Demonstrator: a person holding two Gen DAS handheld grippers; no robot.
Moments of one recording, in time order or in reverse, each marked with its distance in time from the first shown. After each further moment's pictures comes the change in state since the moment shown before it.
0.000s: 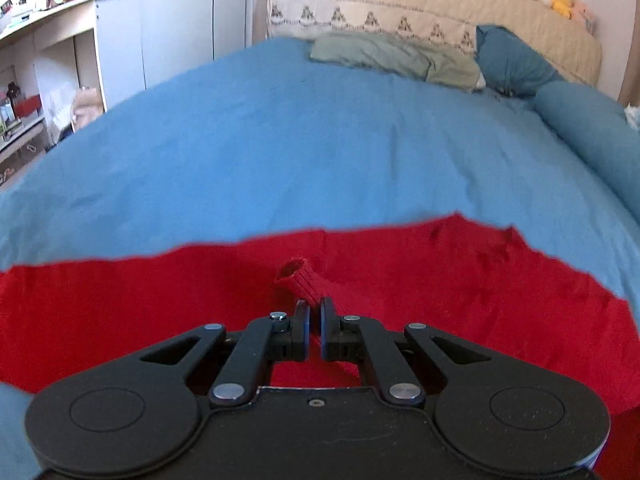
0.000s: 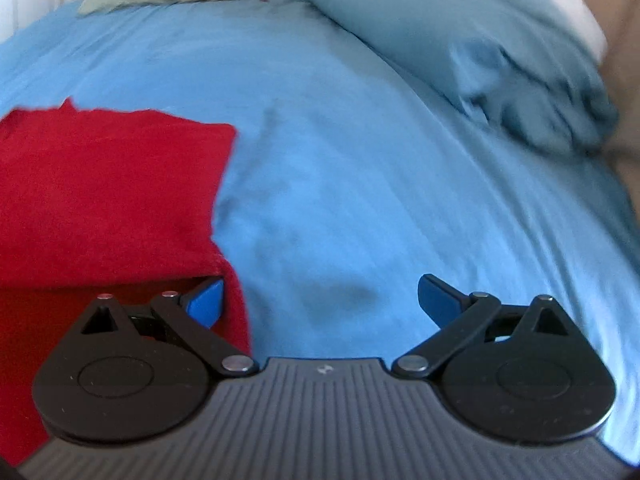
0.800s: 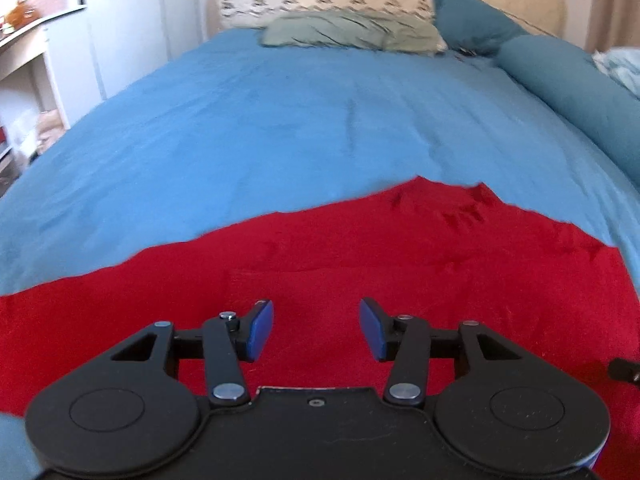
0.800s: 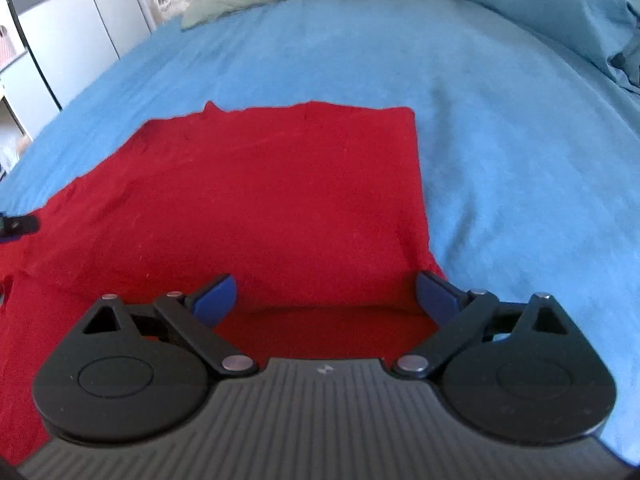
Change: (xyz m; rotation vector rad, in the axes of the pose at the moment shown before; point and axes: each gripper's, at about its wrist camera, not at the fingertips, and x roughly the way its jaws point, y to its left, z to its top) left arm 0.011 -0.035 -0.008 0.155 0.053 -0.049; right arm -0.004 0.047 0.022 -0.002 0.069 0.436
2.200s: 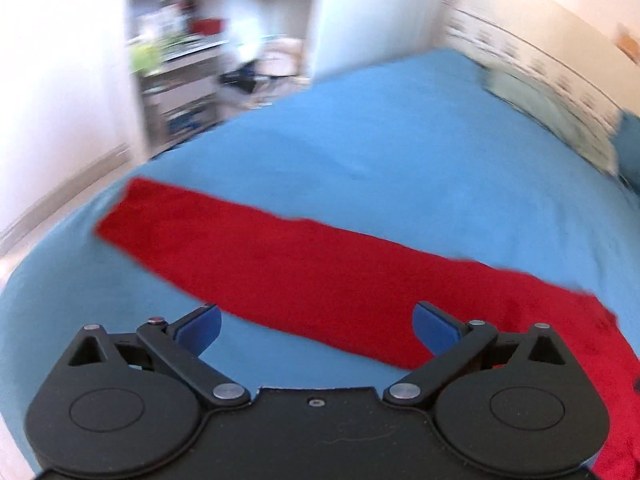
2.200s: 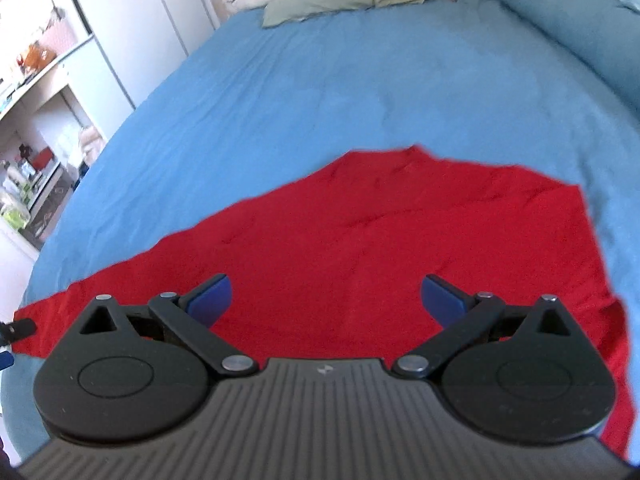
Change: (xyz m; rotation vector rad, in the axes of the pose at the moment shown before) left arm -0.132 0.256 -0.052 -0.565 0.028 0.289; right arm -0.038 0.228 0.028 -0.028 0.019 0.090
